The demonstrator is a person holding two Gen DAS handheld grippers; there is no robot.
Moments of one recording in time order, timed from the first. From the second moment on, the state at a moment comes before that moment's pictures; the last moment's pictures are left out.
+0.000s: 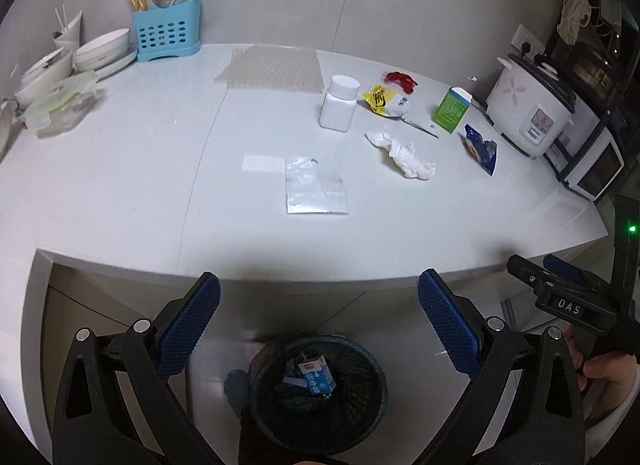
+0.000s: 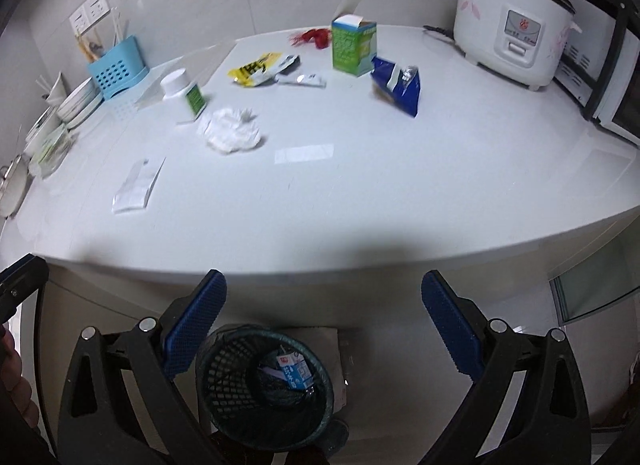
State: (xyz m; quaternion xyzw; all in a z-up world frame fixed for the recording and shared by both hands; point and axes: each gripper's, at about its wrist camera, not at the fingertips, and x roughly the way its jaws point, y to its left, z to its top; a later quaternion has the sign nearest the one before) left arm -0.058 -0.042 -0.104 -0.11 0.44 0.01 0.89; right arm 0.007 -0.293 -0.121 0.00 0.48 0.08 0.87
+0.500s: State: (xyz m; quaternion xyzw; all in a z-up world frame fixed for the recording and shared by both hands) left arm 0.008 -0.031 -0.091 -0.11 0.46 0.02 0.88; right arm 0.097 -0.315 -0.093 0.02 0.50 0.07 0.86
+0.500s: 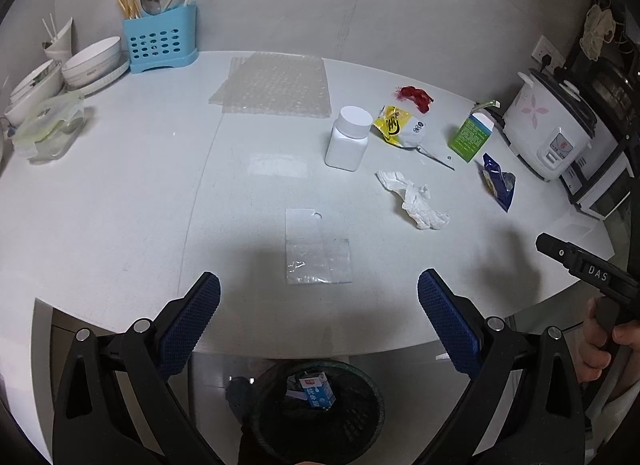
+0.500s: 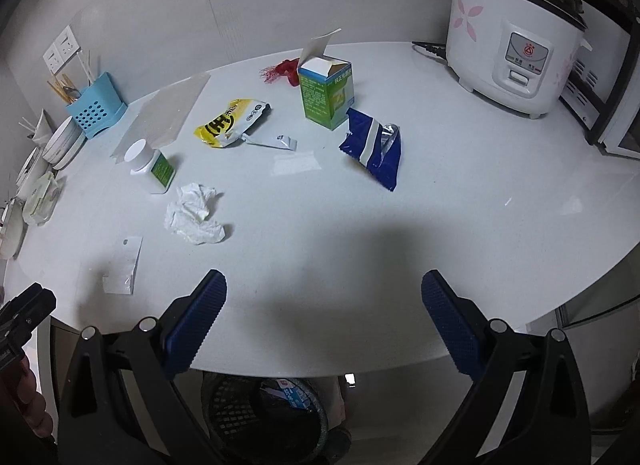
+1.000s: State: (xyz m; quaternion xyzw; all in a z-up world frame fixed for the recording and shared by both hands) left arm 0.062 -0.028 -0.106 -0.09 0.50 0.01 0.86; right arm 0.199 -0.323 -0.102 0.04 0.55 0.04 0.84
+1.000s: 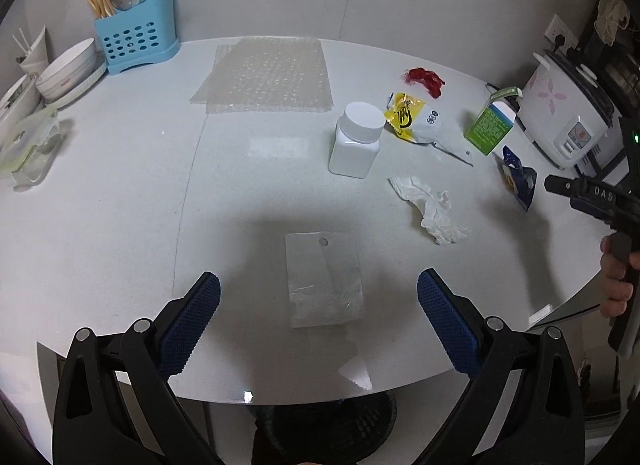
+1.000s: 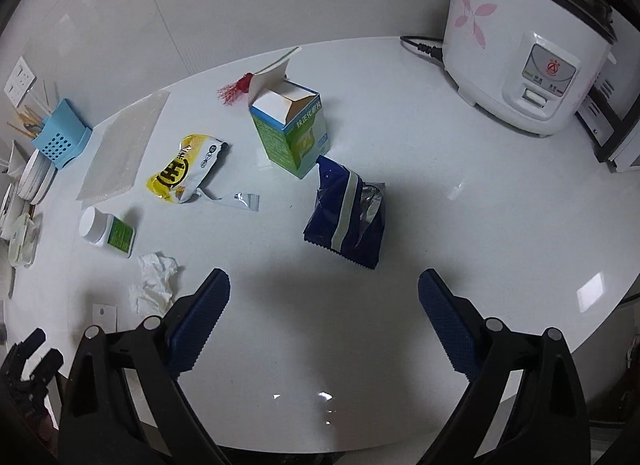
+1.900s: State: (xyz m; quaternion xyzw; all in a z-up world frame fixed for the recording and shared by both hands) left arm 0.099 -0.037 -0.170 -0.06 0.59 0.02 0.81; right arm 0.291 -0.347 -0.176 0.10 0.65 -0.04 0.75
